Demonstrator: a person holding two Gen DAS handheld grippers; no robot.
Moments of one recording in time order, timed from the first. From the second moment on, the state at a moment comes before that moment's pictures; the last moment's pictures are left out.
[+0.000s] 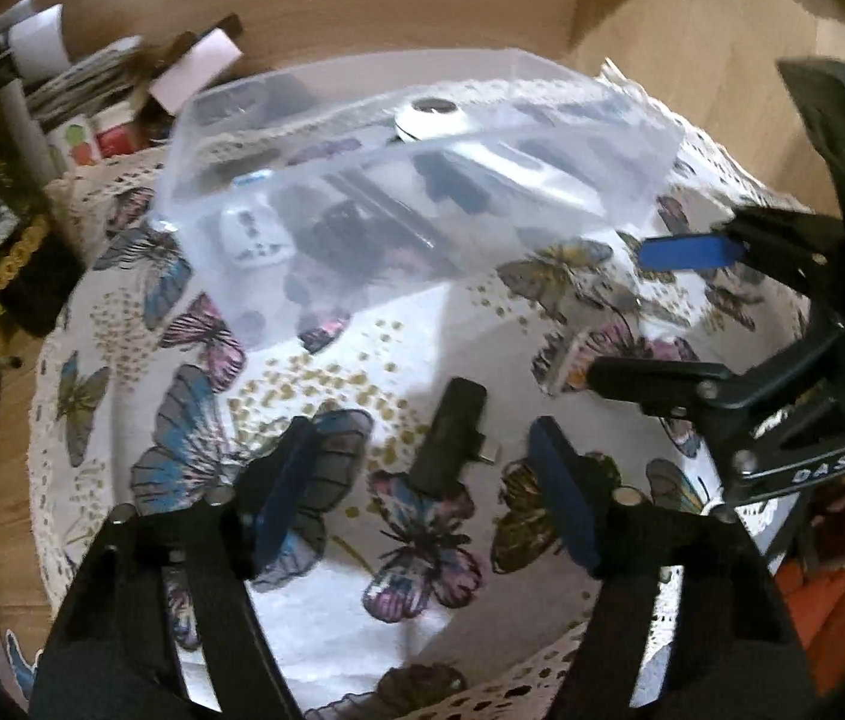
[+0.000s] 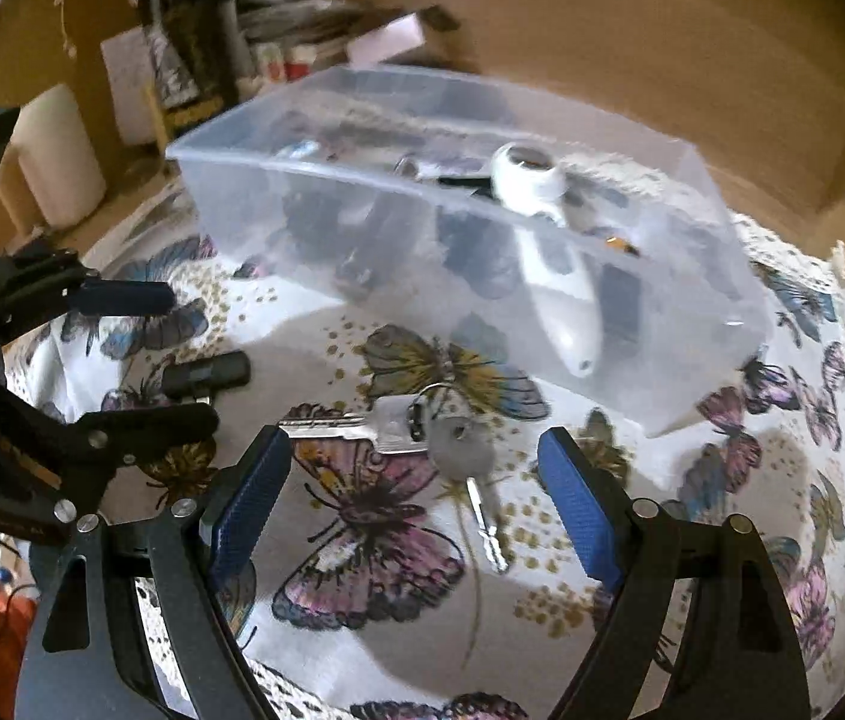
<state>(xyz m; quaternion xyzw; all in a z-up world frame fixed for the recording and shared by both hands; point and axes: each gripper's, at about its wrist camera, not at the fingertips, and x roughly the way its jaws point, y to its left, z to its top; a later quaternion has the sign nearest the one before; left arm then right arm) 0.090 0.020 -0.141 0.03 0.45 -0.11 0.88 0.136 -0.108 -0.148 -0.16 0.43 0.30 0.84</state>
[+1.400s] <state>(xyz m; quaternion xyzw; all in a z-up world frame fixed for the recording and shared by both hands) 0.081 0.052 -0.119 -0.04 0.40 -0.07 0.91 0.125 -0.114 -0.127 -0.13 0.38 0.29 0.87</state>
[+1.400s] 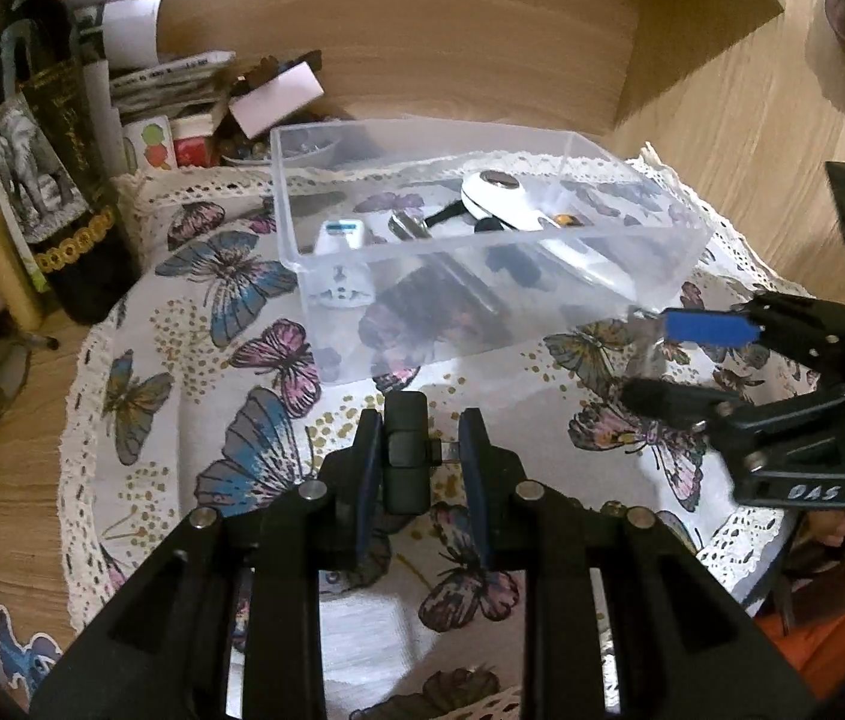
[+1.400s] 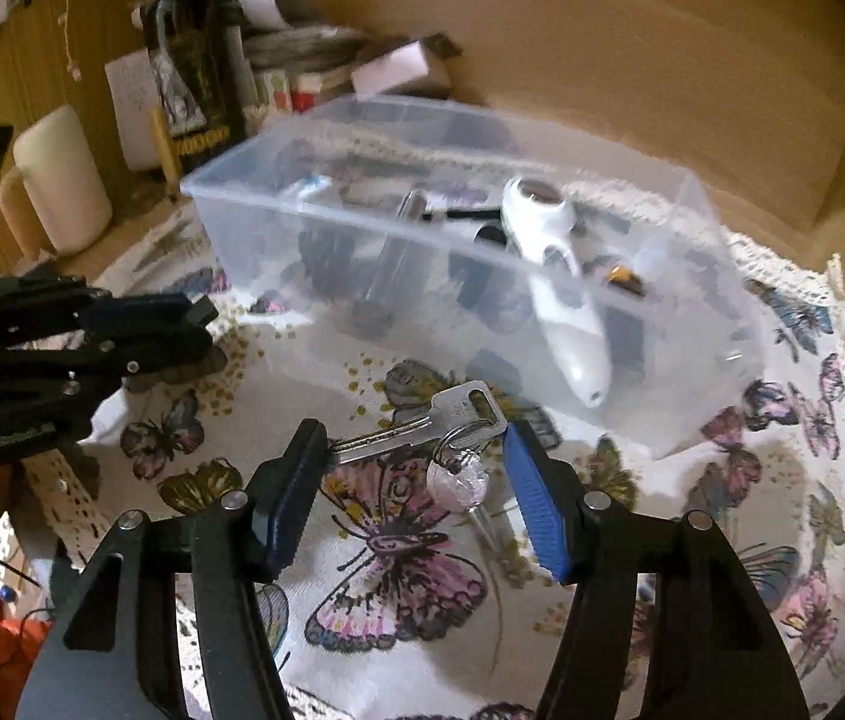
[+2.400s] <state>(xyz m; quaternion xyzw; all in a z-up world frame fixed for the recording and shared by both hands) 0.129 0.038 -0.043 -0.02 0.31 -0.05 0.95 0.138 -0.134 -0.025 -0.09 0.22 0.27 0.93</state>
